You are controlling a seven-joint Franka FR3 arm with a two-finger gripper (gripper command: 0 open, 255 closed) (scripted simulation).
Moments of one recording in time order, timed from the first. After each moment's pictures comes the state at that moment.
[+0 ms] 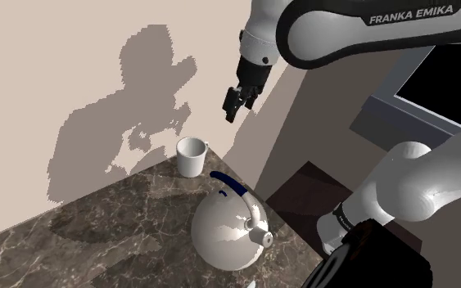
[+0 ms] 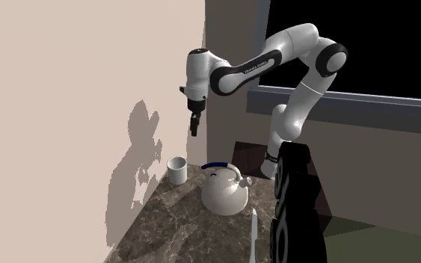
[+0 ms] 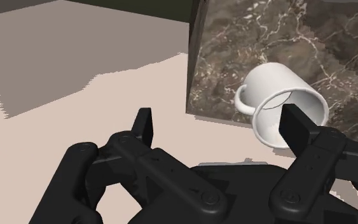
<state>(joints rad) 0.08 -0.41 0.33 -2.33 0.09 2.01 0.19</state>
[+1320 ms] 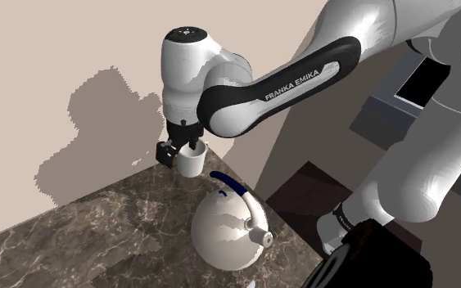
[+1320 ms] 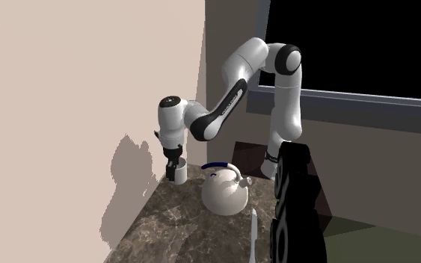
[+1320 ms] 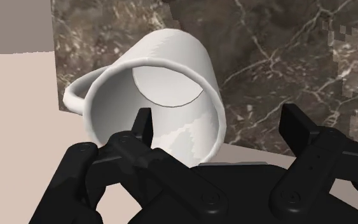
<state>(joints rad) 0.14 0.15 0.53 -2.10 -0.21 2.26 0.61</state>
